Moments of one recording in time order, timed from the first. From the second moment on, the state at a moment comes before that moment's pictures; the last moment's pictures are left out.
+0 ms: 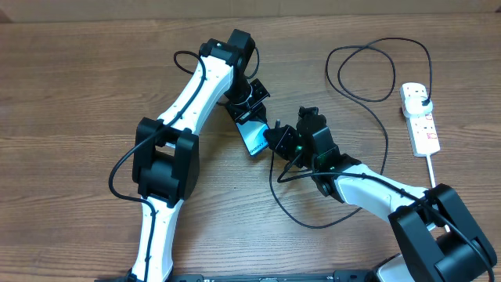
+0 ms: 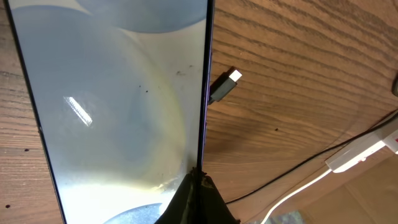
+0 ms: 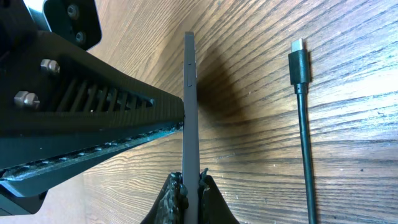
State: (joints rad) left arm -0.39 2.33 2.04 -1.23 0.51 -0.91; right arm 0.51 1.65 0.69 0.32 -0.23 1.09
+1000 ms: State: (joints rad) left arm -0.23 2.06 1.99 -1.14 0.48 -0.61; right arm 0.32 1.37 0.70 0.16 -0.38 1.12
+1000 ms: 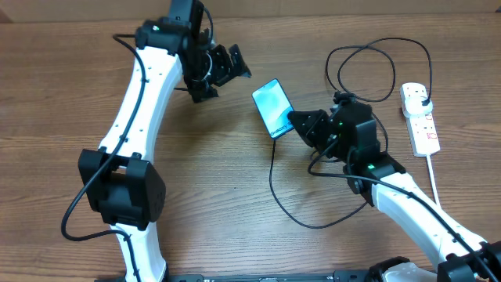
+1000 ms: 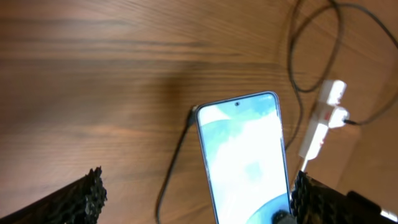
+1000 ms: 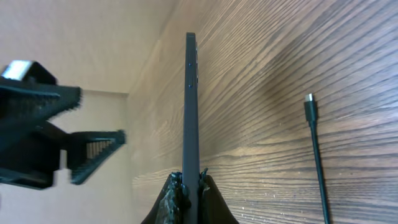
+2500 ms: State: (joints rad) left arm -0.30 2.05 1.10 0.86 0.94 -1.24; right arm 0.15 1.50 0.70 0.46 -0.58 1.18
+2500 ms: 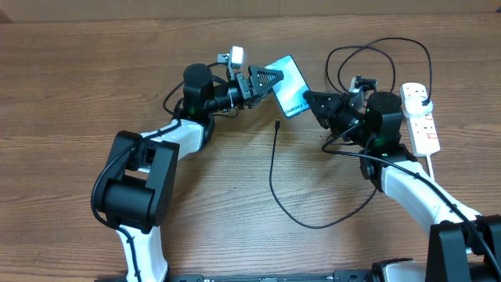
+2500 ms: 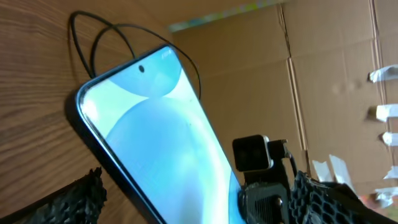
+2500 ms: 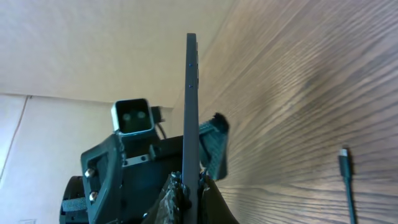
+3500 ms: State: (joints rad) left arm -0.36 2.05 1.08 1.15 0.81 -1.65; right arm 0.21 1.50 0.71 0.54 -0.51 1.20
